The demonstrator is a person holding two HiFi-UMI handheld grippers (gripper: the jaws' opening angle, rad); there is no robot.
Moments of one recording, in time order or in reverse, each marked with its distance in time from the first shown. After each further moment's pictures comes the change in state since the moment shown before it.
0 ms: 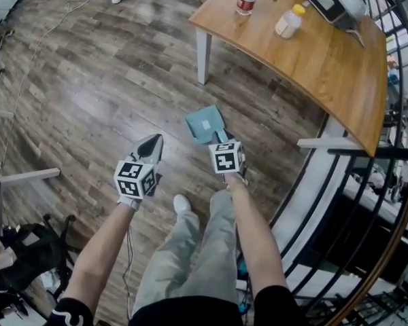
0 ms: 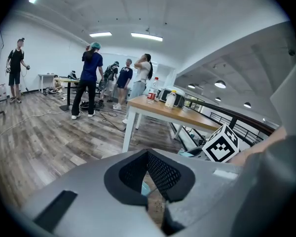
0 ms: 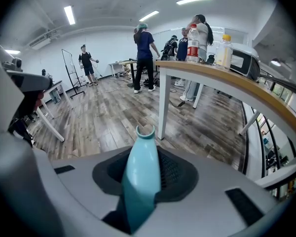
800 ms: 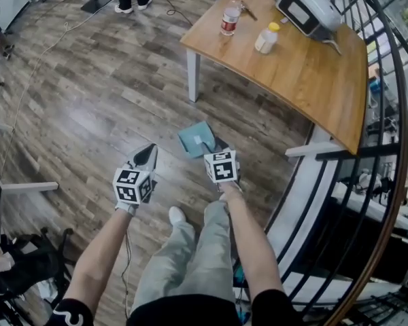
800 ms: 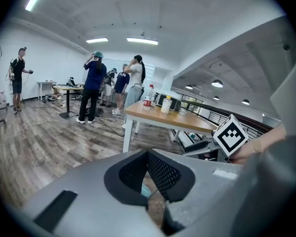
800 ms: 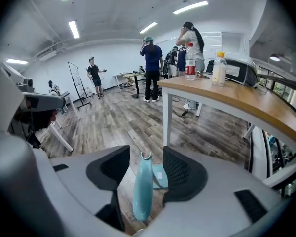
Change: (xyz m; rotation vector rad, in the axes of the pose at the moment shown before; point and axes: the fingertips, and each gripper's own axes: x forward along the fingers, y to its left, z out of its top) left arm -0.034 -0.025 0.028 0.045 -0.032 0.010; right arm -0.074 0.010 0.036 0.031 -0.093 0.078
